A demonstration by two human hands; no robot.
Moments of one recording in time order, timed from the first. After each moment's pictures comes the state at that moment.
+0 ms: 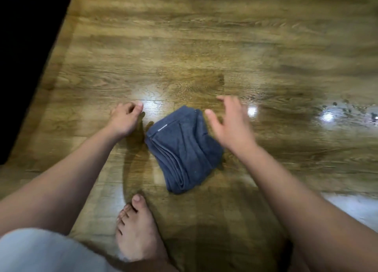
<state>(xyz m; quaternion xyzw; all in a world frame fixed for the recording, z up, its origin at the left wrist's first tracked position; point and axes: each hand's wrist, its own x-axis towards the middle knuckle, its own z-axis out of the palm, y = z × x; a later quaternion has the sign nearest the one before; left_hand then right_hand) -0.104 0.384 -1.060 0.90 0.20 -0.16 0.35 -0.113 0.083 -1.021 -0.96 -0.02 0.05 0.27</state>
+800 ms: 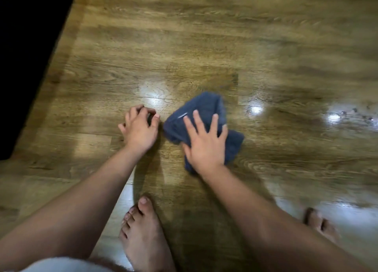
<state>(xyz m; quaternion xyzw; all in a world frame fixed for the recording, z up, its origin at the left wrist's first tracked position) -0.130 0.354 -1.085 0.94 0.21 -0.04 0.26 -0.151 0.164 -1.080 -0.98 -0.14 0.11 0.01</state>
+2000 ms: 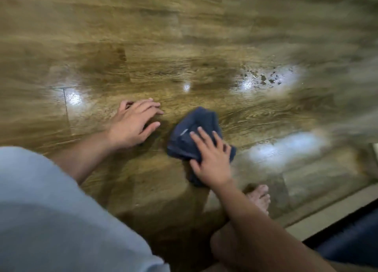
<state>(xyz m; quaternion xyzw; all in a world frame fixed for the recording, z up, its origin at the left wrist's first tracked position) -0.121 0.154 -1.078 0.91 -0.34 -0.09 0.23 -0.270 -0.091 -1.081 -0.99 0.04 0.11 0.05</state>
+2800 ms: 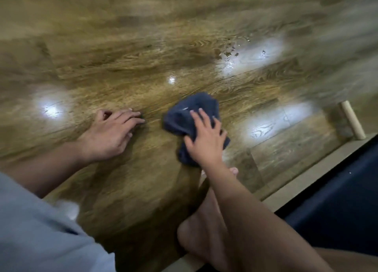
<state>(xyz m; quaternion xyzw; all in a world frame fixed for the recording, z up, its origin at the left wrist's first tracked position) -0.154 0.069 -1.083 0.88 -0.44 -0.13 0.11 -0.281 -0.187 -1.076 -0.97 0.23 0.10 0.08</state>
